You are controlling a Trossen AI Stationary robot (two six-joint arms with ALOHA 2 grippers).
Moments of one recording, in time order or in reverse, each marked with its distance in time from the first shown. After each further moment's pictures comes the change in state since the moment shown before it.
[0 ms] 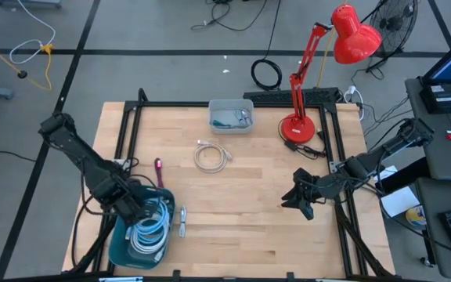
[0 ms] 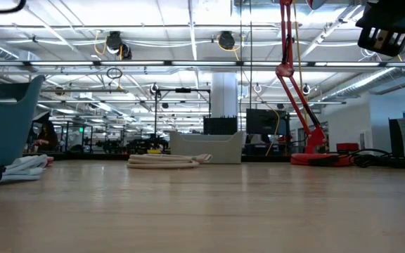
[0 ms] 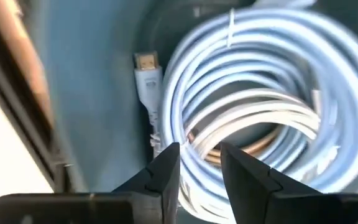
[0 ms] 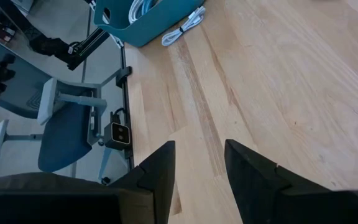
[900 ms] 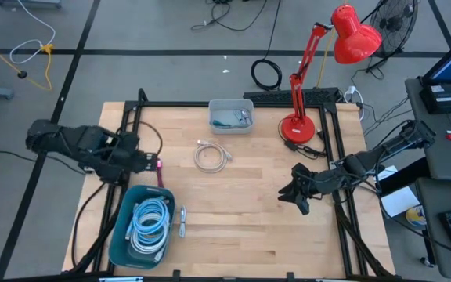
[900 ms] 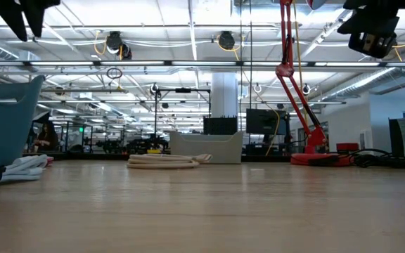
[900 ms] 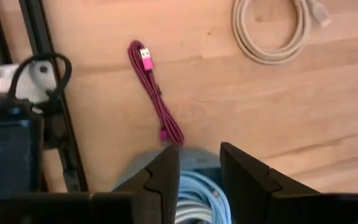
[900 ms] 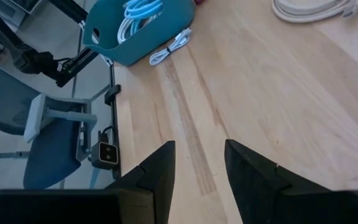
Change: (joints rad) left arm 0.521 -0.098 0.404 -0.437 -0.308 0.513; right arm -0.060 0.000 0.000 0.012 0.028 -0.037
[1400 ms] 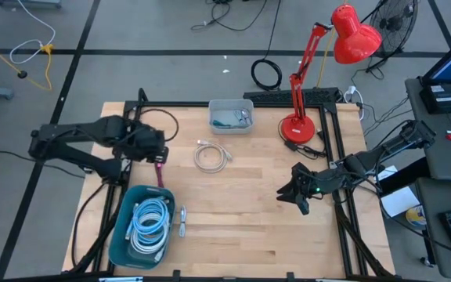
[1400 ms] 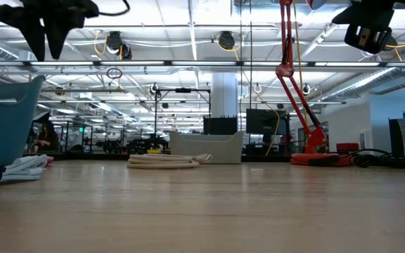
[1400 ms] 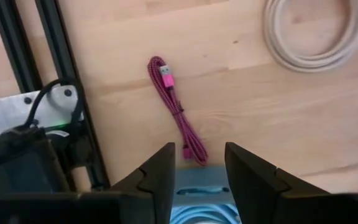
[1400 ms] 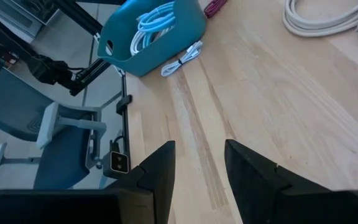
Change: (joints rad) left arm 0.317 0.122 0.000 0.008 0.102 0.348; right arm 0.000 0.000 0.000 0.061 0.008 -0.016
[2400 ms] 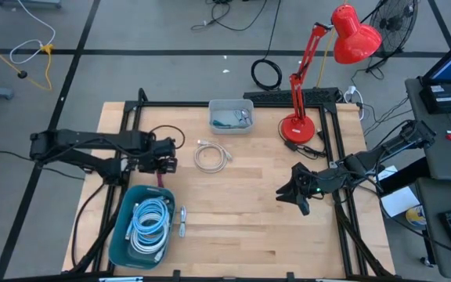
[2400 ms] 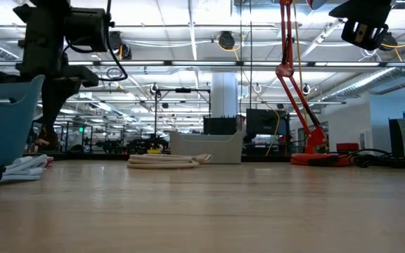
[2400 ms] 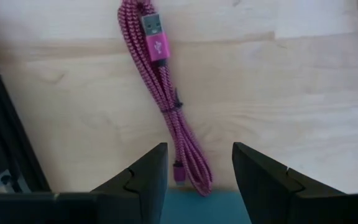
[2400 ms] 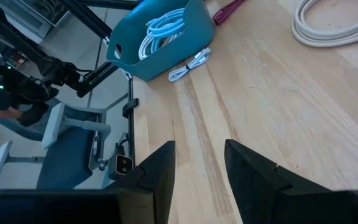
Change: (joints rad) left arm 0.118 0.015 -0.486 0.465 0.215 0.009; right arm 0.000 0.000 0.000 0.035 -0.002 -0.033
